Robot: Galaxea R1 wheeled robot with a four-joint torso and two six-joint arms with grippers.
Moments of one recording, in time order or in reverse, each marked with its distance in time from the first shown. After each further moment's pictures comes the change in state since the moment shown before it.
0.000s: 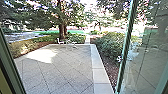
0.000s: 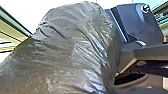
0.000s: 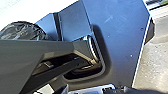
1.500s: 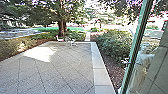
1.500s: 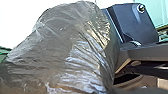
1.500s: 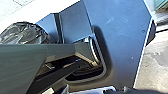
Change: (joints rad) left arm -0.009 0.011 0.000 0.000 0.000 0.000; right arm 0.014 0.003 -0.003 -0.004 -0.003 -0.003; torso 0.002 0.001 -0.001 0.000
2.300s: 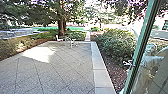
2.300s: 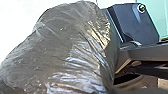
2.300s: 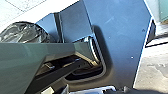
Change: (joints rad) left arm 0.000 0.000 0.000 0.000 0.000 0.000; right arm -0.003 -0.001 0.000 0.000 0.000 -0.001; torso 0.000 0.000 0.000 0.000
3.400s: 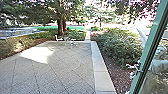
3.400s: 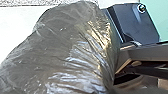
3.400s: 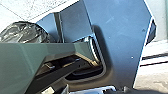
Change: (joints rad) left arm 0.000 0.000 0.000 0.000 0.000 0.000; right arm 0.001 0.000 0.000 0.002 0.000 0.000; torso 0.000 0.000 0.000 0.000
